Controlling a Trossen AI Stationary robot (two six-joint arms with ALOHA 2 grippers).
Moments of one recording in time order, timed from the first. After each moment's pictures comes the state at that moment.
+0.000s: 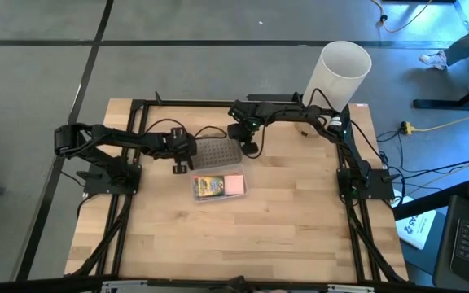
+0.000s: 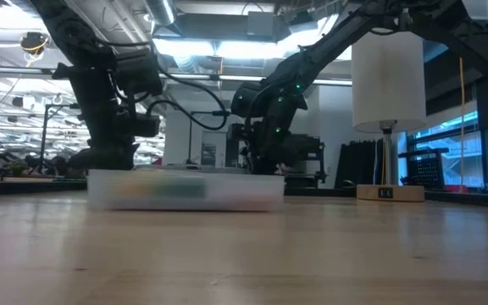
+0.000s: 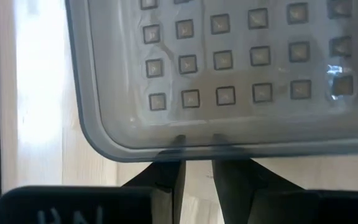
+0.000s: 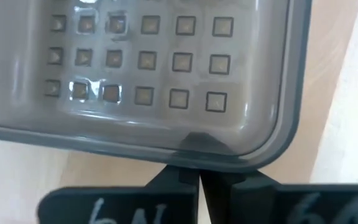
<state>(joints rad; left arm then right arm) 0.31 1.38 0.56 -0.34 -0.34 0.31 -0.43 2.22 1.65 -0.62 -0.20 -0.70</state>
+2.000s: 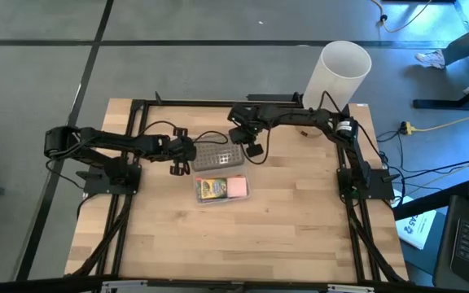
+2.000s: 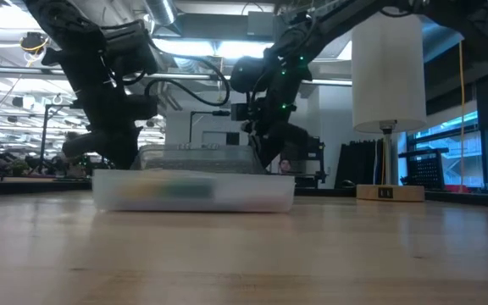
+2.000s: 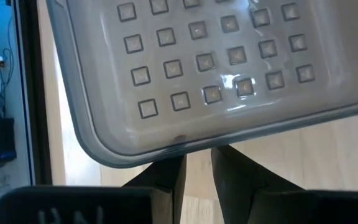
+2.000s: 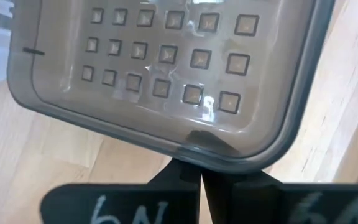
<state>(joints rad) 0.23 1.27 0.56 -0.36 -0.38 0.45 -0.34 2.11 1.65 -0.75 -0.03 -0.75</state>
